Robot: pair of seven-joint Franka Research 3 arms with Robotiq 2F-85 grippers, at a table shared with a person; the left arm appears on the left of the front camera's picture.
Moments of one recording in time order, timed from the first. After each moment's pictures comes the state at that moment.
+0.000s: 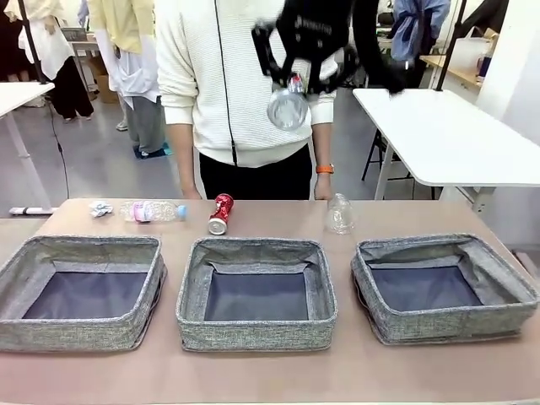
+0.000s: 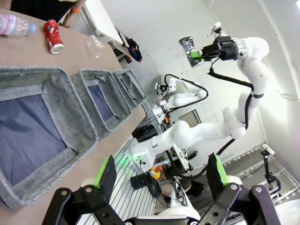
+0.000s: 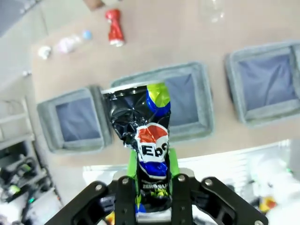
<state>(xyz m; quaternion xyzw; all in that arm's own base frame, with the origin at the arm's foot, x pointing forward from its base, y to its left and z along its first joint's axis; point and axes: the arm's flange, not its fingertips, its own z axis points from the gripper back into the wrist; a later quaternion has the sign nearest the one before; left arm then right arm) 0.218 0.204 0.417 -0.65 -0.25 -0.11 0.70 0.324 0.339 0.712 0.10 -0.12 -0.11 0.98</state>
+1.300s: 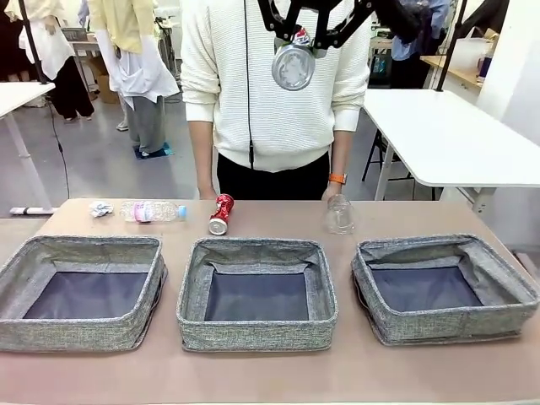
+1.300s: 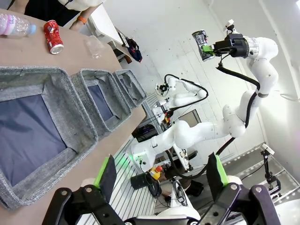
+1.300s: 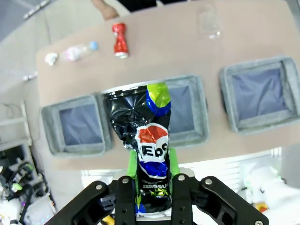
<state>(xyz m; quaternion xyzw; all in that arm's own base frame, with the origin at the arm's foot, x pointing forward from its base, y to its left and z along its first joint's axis) 0.218 0.204 0.417 -0.65 -0.25 -0.11 0.70 0.318 0.340 0.749 0.09 -0.15 -0.09 0.98</state>
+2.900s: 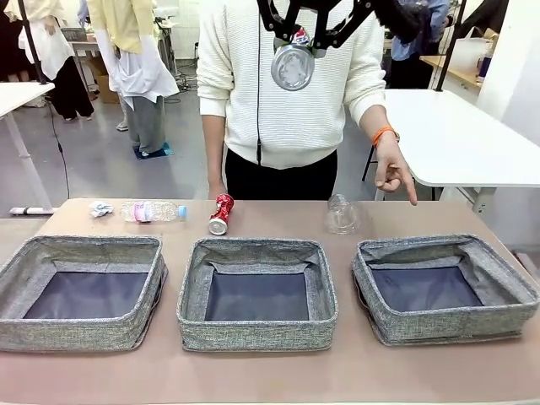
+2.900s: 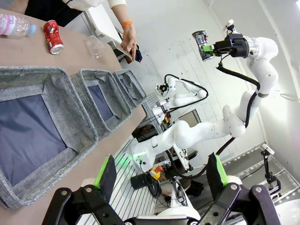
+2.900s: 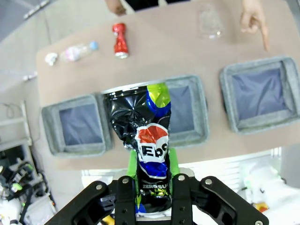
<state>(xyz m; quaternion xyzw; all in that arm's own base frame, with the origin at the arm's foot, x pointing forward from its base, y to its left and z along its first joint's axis) 0.218 0.204 0.417 -0.65 -0.25 -0.11 0.70 0.318 0.340 0.749 0.09 -0.15 -0.09 0.98</state>
